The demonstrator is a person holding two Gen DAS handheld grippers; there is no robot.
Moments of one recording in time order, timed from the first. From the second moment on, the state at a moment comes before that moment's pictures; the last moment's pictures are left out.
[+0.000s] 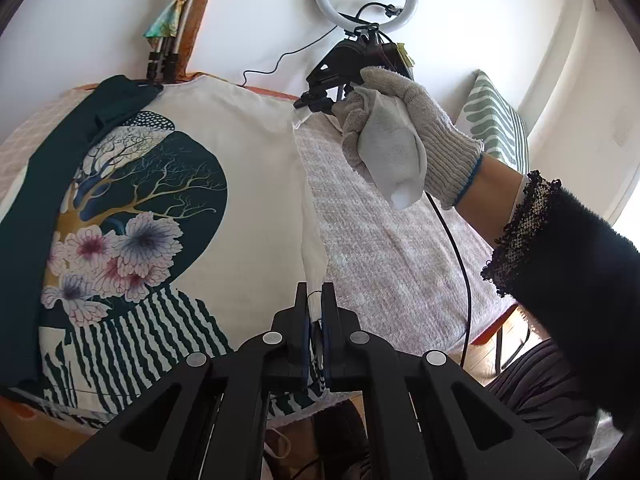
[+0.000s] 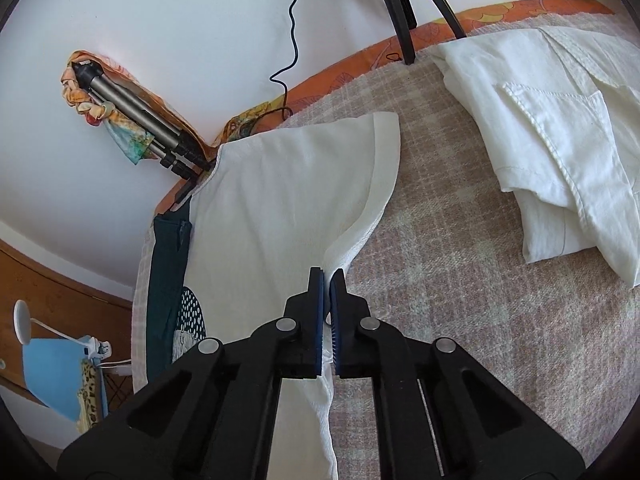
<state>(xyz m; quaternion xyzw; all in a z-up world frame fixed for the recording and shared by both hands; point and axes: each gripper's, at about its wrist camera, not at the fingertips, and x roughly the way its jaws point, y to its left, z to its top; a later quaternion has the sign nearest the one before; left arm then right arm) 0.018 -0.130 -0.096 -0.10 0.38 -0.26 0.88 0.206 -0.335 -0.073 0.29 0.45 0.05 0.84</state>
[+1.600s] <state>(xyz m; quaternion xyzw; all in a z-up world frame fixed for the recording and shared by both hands) 0.035 0.065 -0.037 -0.12 0.39 -0.11 0.90 0.268 -0.237 -0.069 0.21 0.45 0.09 0.86</state>
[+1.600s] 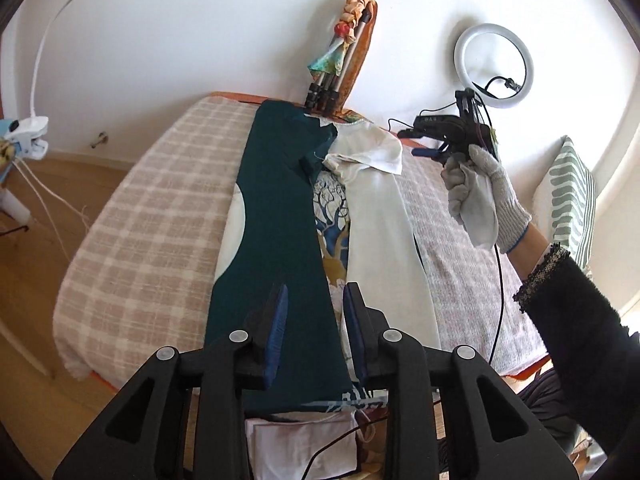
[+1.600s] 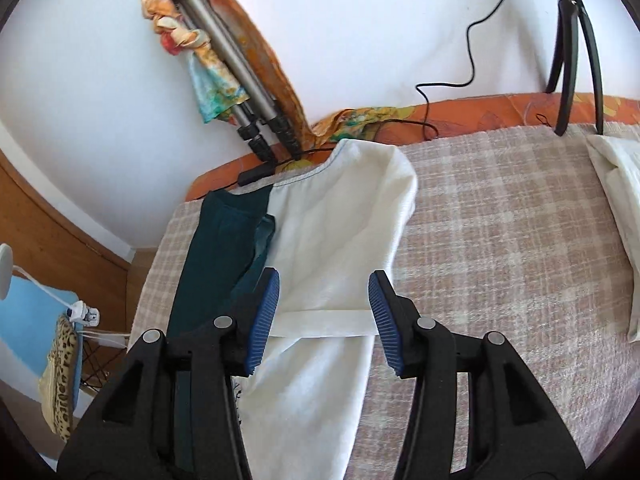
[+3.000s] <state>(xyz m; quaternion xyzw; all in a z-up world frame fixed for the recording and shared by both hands) 0.066 0.102 -0.030 -0.19 0.40 -0.13 0.89 0.367 -0.130 -0.036 0.13 0.46 0.17 0.86</state>
